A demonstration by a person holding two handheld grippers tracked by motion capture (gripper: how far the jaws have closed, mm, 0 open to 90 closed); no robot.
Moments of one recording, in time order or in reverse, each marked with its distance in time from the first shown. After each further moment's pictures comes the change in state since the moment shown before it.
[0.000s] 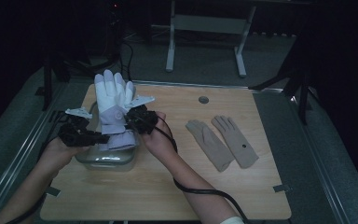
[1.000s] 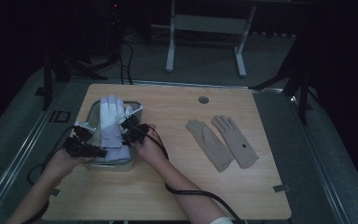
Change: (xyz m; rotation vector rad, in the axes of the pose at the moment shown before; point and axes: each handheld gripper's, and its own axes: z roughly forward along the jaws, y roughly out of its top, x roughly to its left) left arm 0.025 -0.040 0.049 0.181 0.029 -0.093; right arm 0.004 -0.044 0.081 0.279 0.097 0.137
